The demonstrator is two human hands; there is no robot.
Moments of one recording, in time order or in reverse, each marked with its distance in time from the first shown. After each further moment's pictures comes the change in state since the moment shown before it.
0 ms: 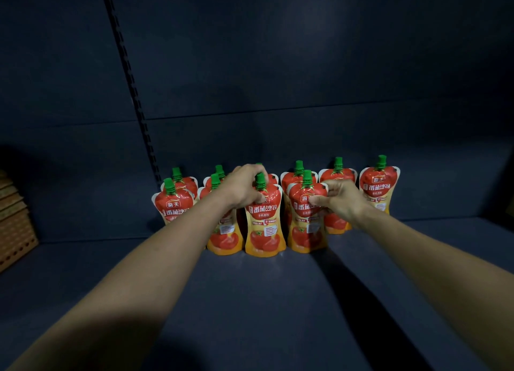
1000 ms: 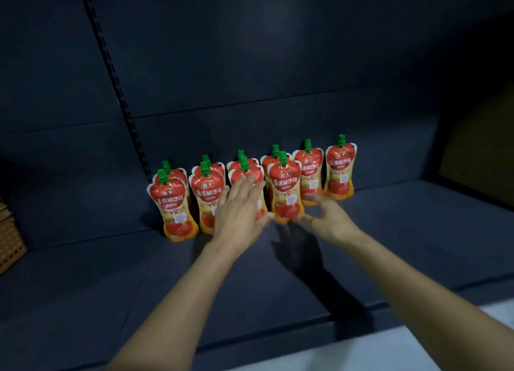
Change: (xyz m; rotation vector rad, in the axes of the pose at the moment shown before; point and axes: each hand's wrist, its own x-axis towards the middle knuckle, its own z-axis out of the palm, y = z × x) left_hand -0.126 0.012 0.050 0.364 0.229 0.231; right_hand -0.133 0.000 0.033 -0.328 0.123 0.057
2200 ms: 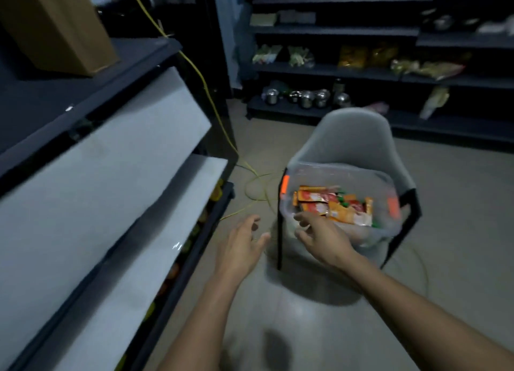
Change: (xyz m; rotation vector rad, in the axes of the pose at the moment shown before) left_hand -0.458 0.540 0.067 -0.632 -0.819 0.527; right_hand -0.723 0.251 -0.200 -0.355 0.476 0.882
